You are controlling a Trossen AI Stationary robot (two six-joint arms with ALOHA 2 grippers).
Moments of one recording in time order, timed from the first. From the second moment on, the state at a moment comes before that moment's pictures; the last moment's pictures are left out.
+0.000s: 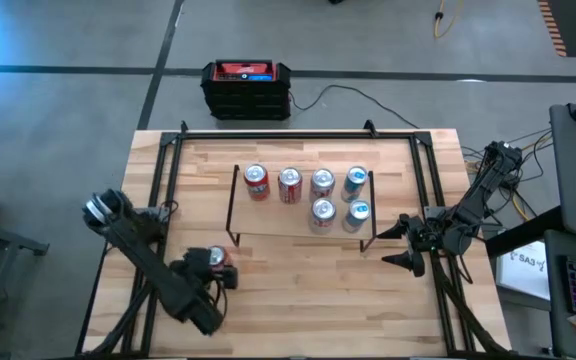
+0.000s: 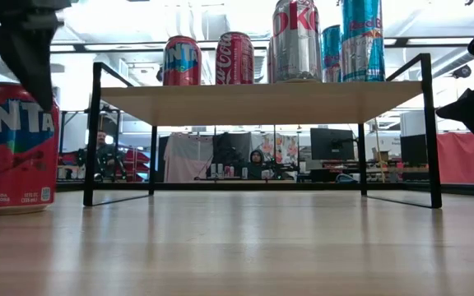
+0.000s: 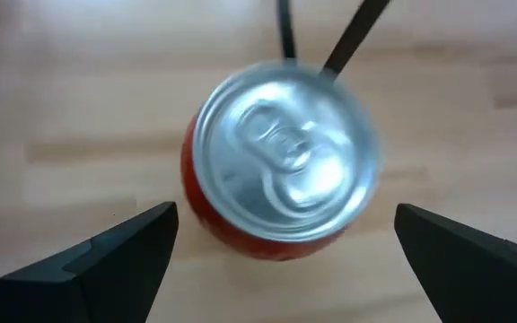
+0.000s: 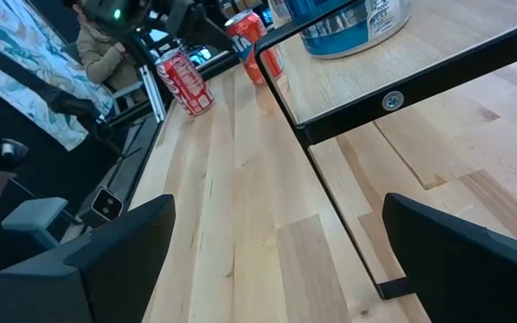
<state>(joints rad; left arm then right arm) -0.81 1.72 1.22 -1.31 -0.51 -2.38 0.88 0.34 0.07 -0.10 0.73 0.76</state>
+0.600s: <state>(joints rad) -0.85 2.10 1.44 -1.57 -0.59 -2.58 0.88 0.34 0.07 -0.10 0.73 0.76</state>
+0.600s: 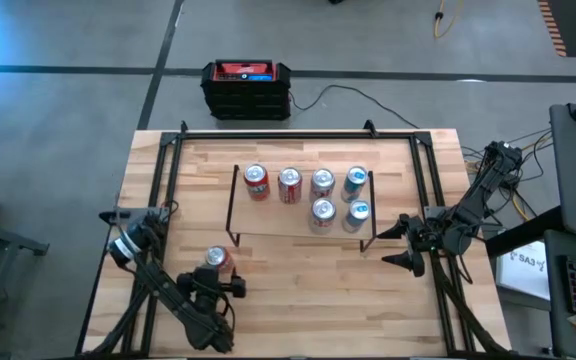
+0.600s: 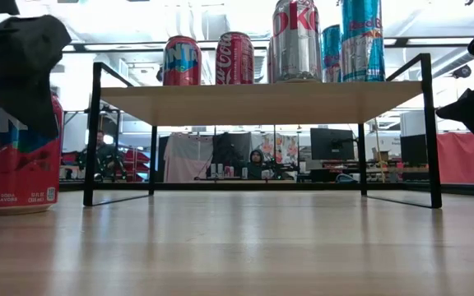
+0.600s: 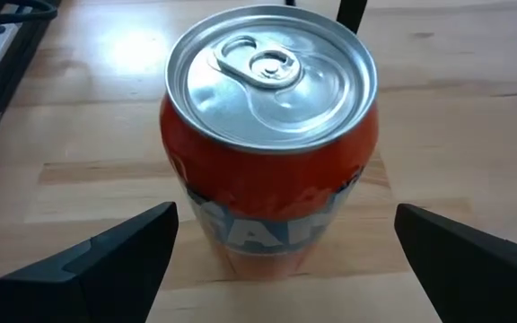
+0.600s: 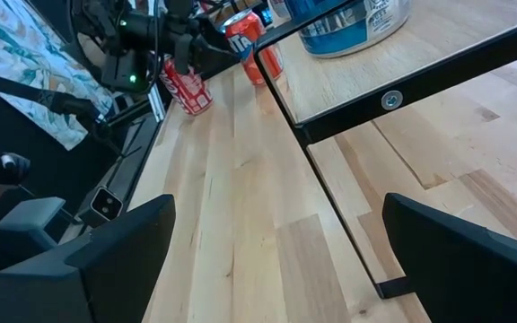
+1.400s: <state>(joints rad) -0.83 2.10 1.44 -1.57 -0.59 -2.74 0.88 0.34 0.07 -0.10 0.73 0.76</state>
